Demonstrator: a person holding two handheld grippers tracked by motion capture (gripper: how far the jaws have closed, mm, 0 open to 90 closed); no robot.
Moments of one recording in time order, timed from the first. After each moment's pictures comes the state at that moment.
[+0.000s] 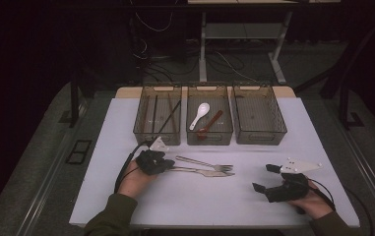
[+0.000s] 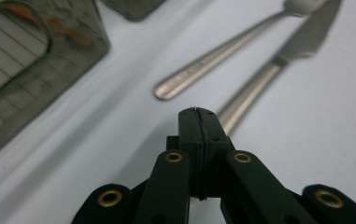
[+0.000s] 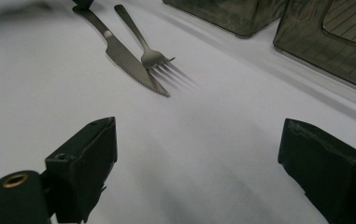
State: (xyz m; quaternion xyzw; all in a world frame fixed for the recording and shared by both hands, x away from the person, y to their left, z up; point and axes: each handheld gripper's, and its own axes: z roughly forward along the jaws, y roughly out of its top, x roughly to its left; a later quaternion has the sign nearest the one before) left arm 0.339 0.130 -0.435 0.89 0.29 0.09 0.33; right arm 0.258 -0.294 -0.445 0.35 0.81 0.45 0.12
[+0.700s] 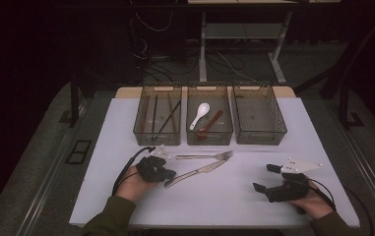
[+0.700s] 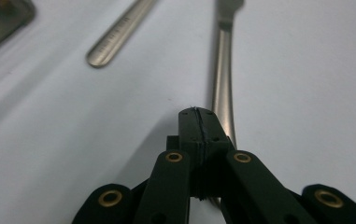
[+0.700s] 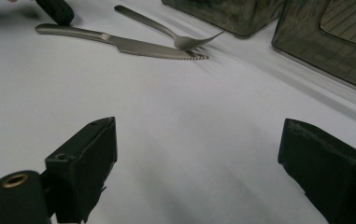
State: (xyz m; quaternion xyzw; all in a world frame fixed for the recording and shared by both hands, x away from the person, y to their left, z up) left arm 0.317 0.129 -0.437 0.91 0.26 0.02 0.32; right arm 0.258 -0.295 -0.445 0.35 0.81 0.45 0.12
